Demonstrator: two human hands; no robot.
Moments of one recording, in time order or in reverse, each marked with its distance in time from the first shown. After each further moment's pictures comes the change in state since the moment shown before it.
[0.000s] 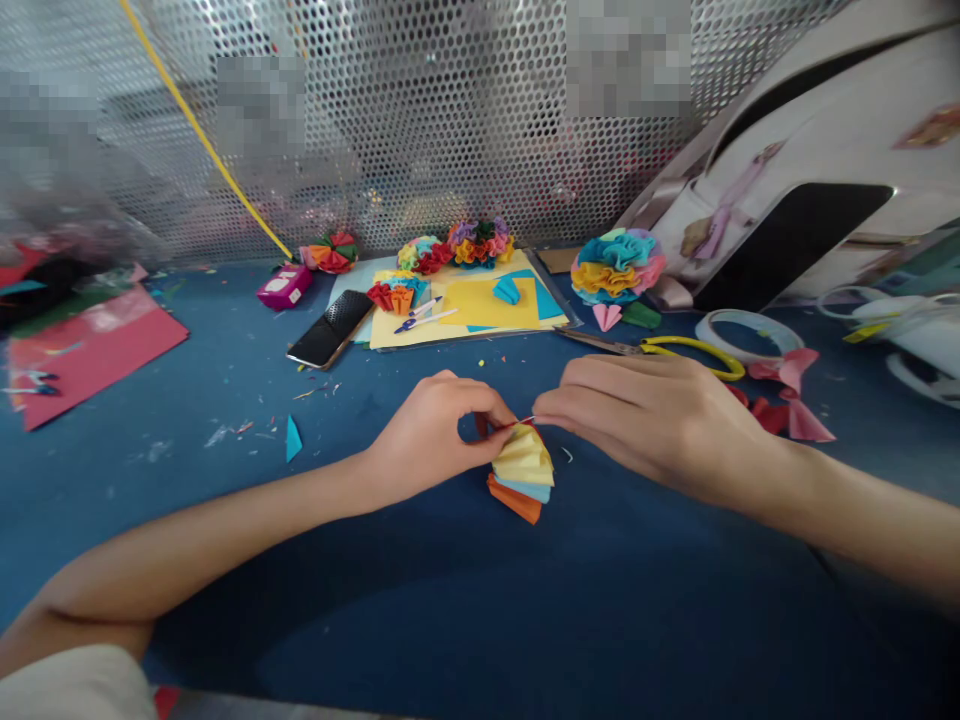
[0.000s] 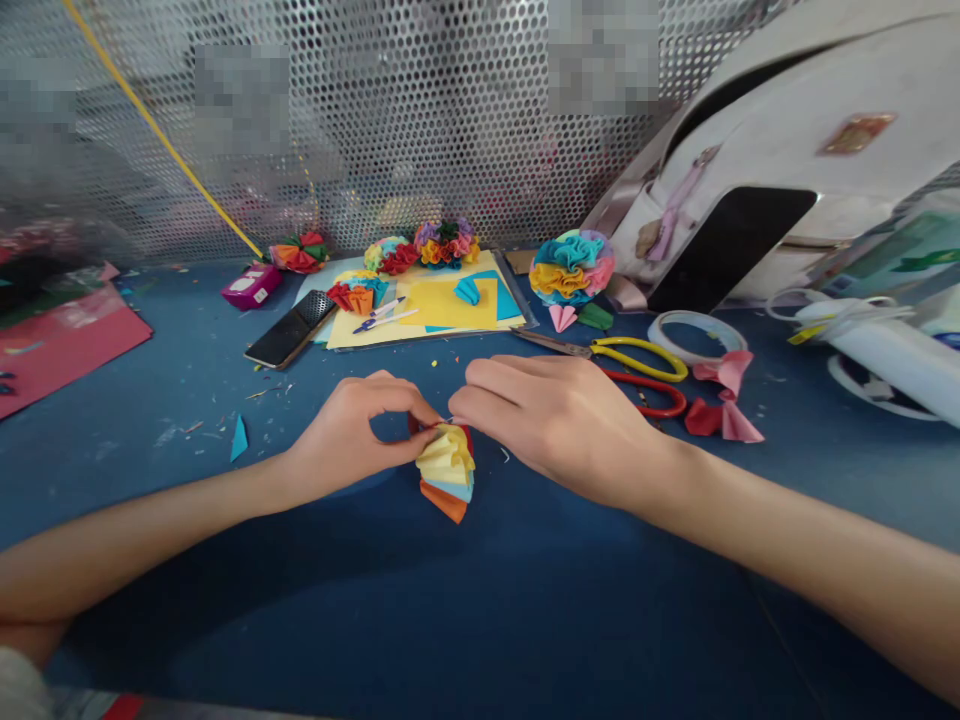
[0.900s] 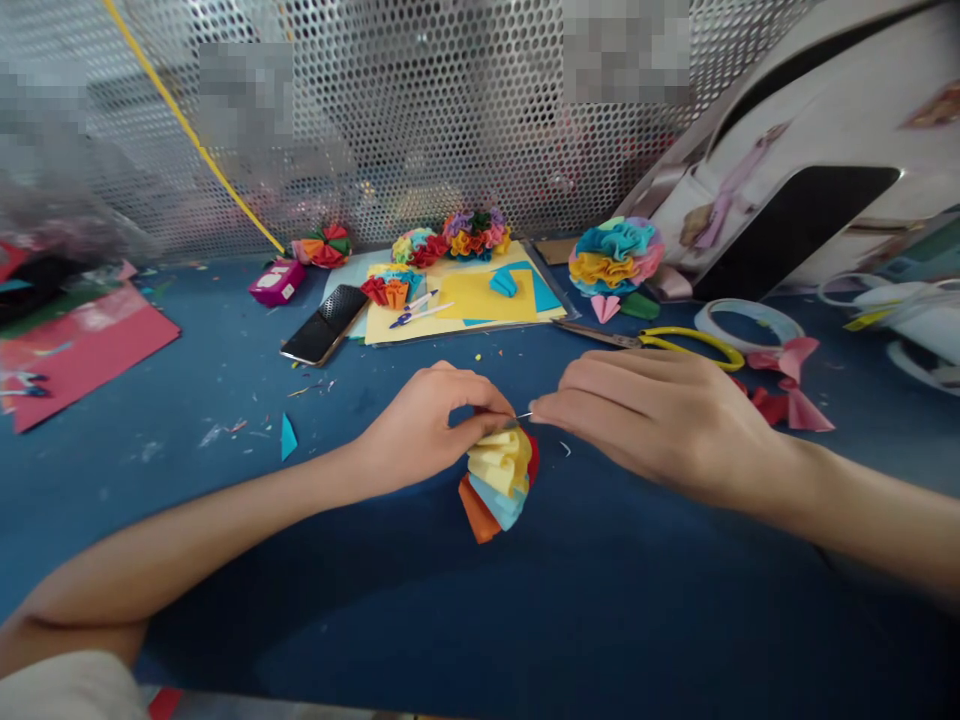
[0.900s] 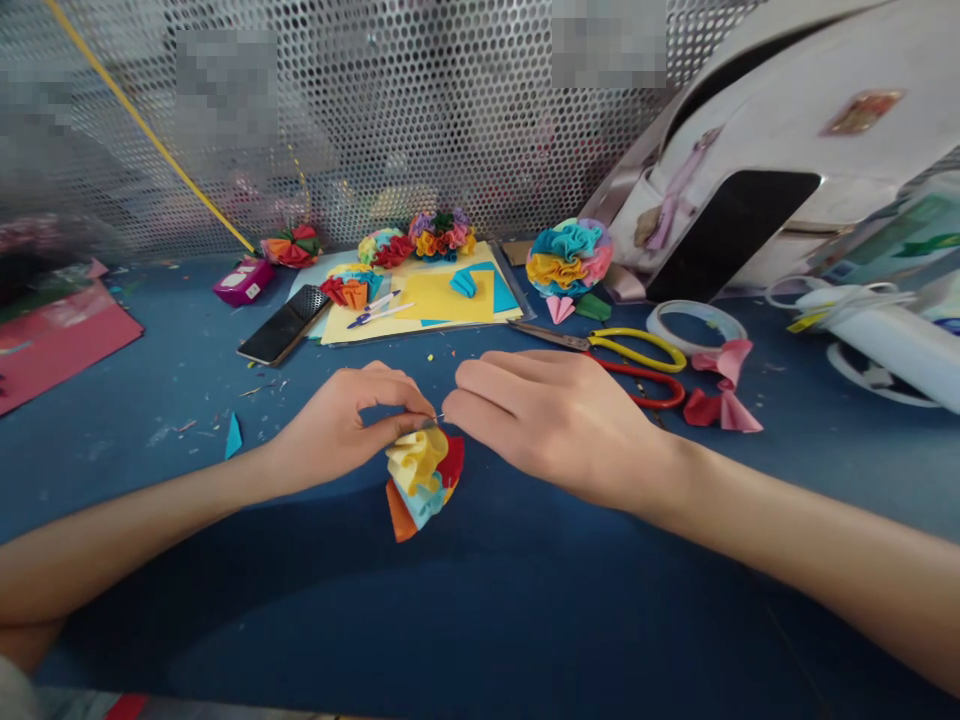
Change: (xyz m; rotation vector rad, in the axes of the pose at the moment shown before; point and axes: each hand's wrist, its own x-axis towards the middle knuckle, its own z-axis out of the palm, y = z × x) left_hand 0.008 0.005 -0.012 -0.067 -0.097 -0.102; right_hand -0.007 -0.006 0.001 -0.070 -0.013 0.039
